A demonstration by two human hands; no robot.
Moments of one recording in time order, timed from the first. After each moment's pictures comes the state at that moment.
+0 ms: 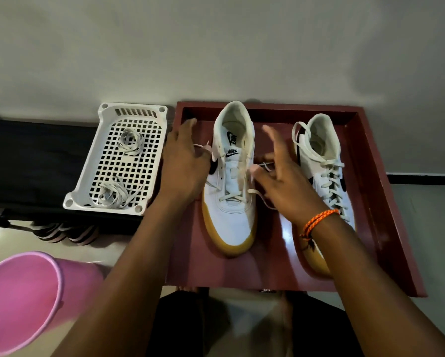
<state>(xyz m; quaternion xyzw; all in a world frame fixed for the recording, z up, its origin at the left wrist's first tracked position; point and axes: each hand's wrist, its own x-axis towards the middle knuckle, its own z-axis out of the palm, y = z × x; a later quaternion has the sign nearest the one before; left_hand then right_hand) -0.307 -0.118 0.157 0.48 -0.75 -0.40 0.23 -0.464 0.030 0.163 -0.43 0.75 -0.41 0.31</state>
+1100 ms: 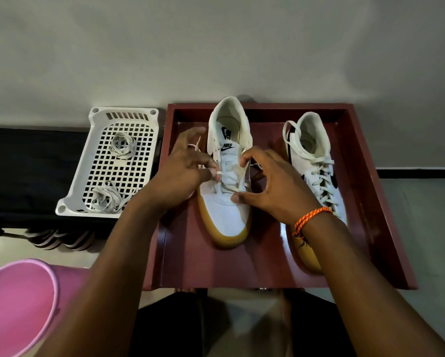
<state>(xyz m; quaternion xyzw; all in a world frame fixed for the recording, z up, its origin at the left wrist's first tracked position) -0.298 -0.114 0.171 0.34 -0.77 -0.53 0.13 -0.466 0.037 0.162 -0.52 0.76 -0.31 0.22</state>
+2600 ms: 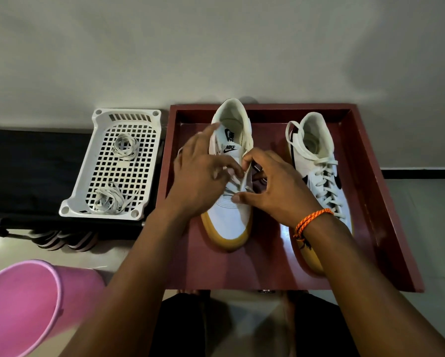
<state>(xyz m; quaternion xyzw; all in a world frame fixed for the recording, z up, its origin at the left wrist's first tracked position) -0.314 -0.100 0.154 0.30 -0.89 -0.30 0.13 -0.464 0.033 0.158 -0.52 0.75 -0.34 0.23</state>
